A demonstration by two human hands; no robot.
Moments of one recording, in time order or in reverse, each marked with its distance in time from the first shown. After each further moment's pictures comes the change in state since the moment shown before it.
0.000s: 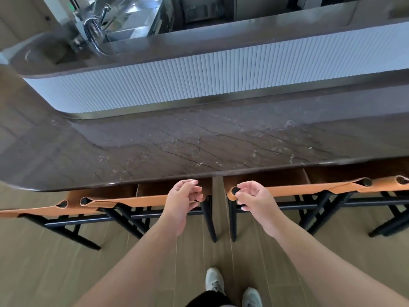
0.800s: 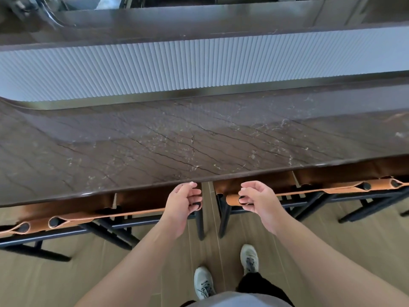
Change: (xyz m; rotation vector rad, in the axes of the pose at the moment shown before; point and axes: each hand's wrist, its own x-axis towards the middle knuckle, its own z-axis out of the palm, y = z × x) left_hand 0.111 -0.018 -0.026 -0.126 -0.031 -0.284; right_hand 0.066 0.000 0.033 0.145 0.181 0.197
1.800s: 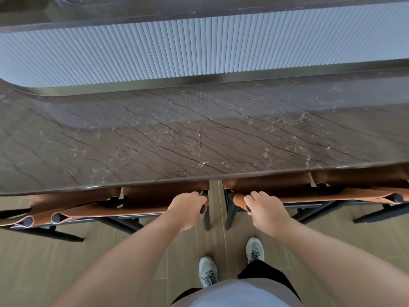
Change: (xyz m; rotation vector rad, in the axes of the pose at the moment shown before) left_hand 0.039 -0.005 -0.008 1.922 -0.290 0.650; right_hand 0.052 0.031 -0.015 -1.717 -0.227 -0.643
